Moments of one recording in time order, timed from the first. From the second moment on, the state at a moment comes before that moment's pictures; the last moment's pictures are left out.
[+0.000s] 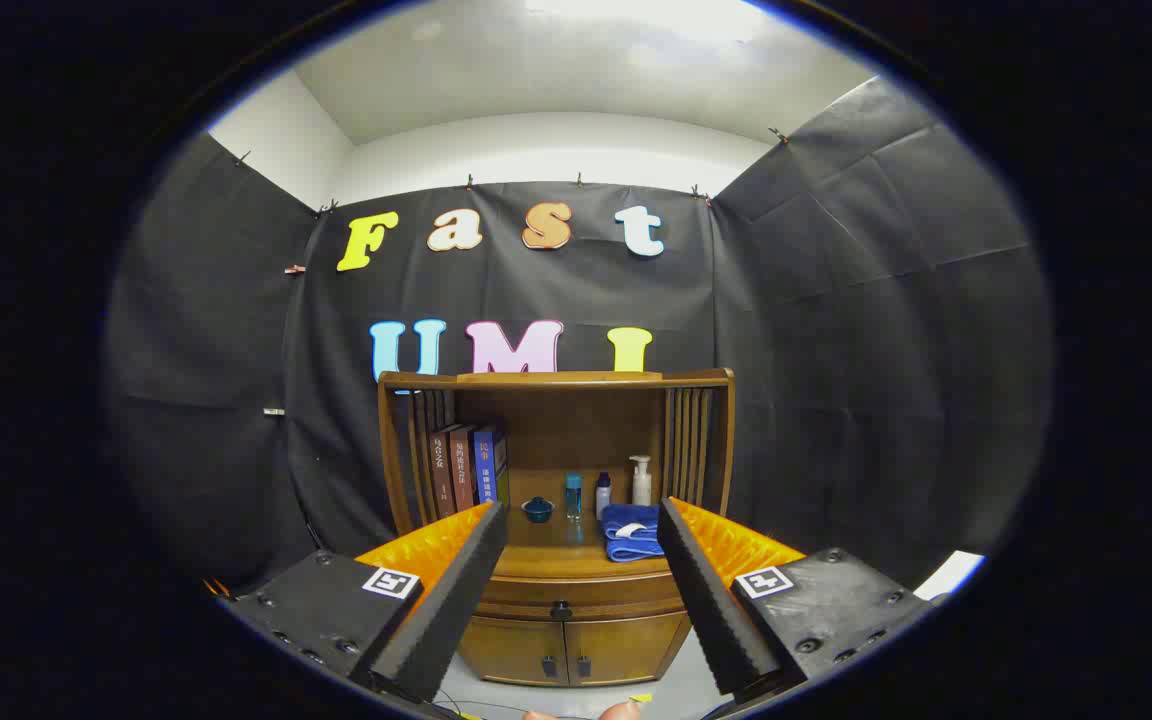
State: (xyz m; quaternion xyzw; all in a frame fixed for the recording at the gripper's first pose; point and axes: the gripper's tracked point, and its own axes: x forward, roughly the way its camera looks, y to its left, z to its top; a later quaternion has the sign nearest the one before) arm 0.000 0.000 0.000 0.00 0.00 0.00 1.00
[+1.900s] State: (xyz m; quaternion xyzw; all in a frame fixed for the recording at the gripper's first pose) arm 0.083 0.021 -0.070 -0.01 -0.03 0.05 1.00
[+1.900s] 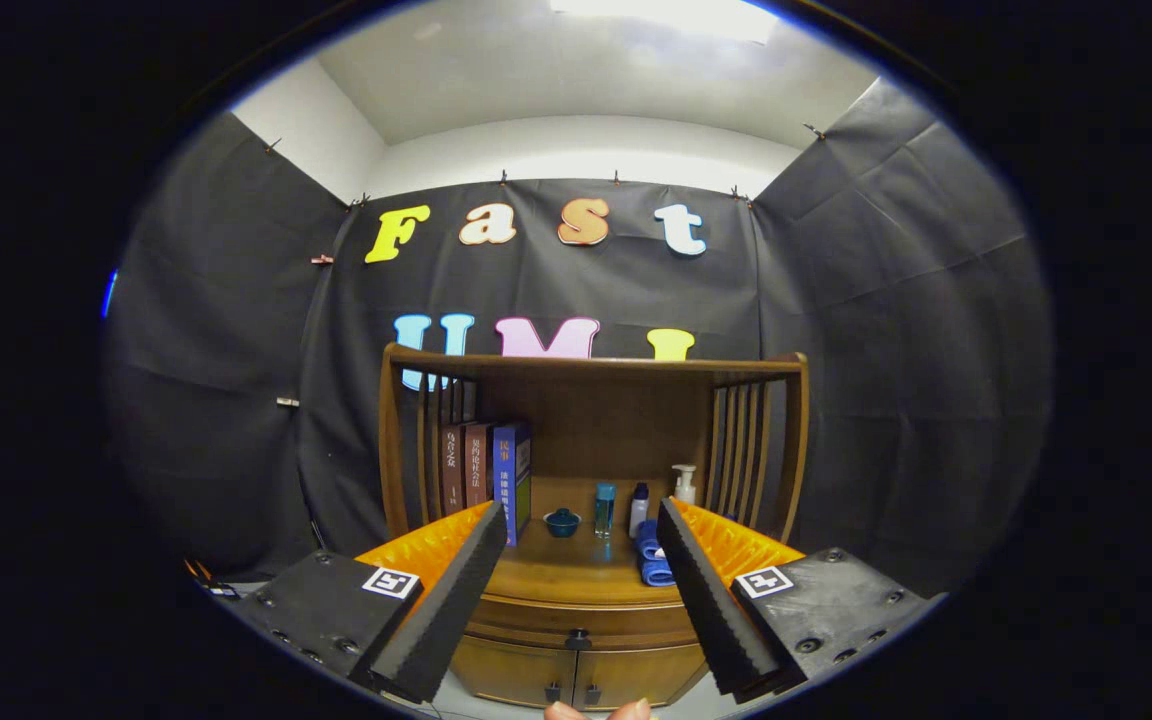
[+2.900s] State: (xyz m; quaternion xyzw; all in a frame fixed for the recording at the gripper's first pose) arm 0.190 0.029 -0.333 0.00 0.12 0.01 0.99
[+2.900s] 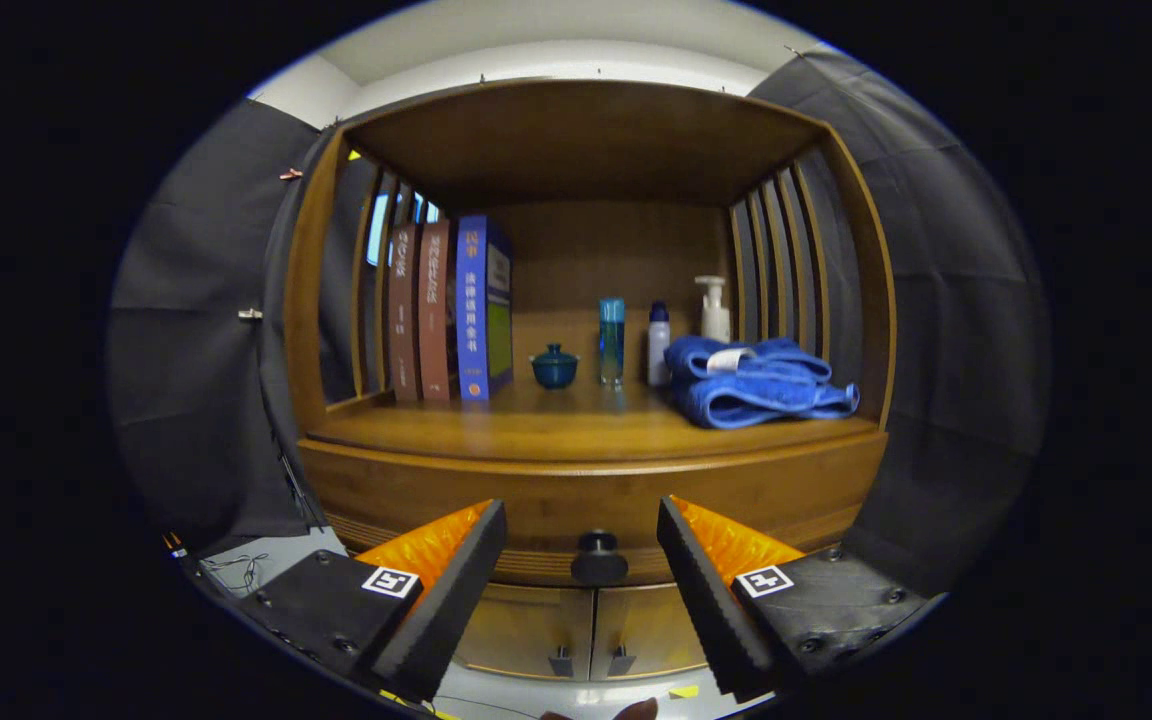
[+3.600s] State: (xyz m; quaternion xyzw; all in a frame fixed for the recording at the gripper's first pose) arm 0.219 0.021 -0.399 -0.02 0.17 0.01 0.99
